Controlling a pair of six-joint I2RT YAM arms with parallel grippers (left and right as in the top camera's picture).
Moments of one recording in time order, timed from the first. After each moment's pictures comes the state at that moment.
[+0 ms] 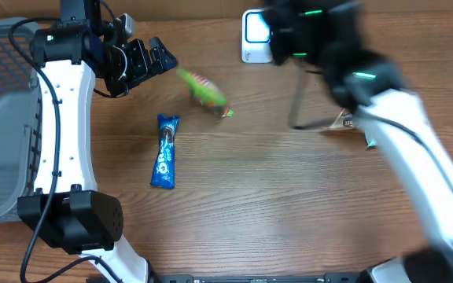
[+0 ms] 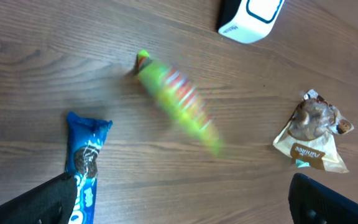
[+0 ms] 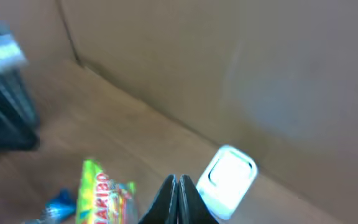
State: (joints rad) left arm 0.08 1.88 2.01 -1.28 0.45 -0.26; right arm 0.35 1.61 1.75 -0.52 -0.26 -0.10
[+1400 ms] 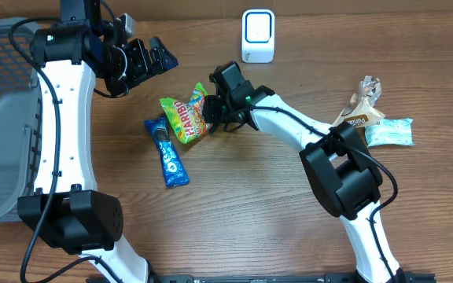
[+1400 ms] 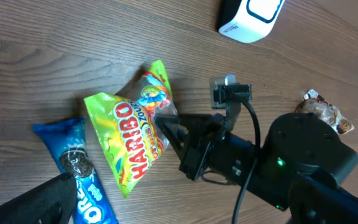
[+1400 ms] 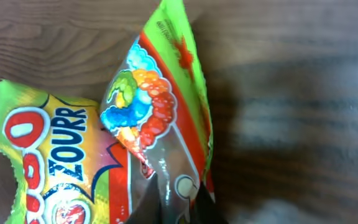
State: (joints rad) left arm 0.08 1.88 2.01 -1.29 0.45 -0.26; right arm 0.62 2.31 1.73 -0.42 -0.28 0.58
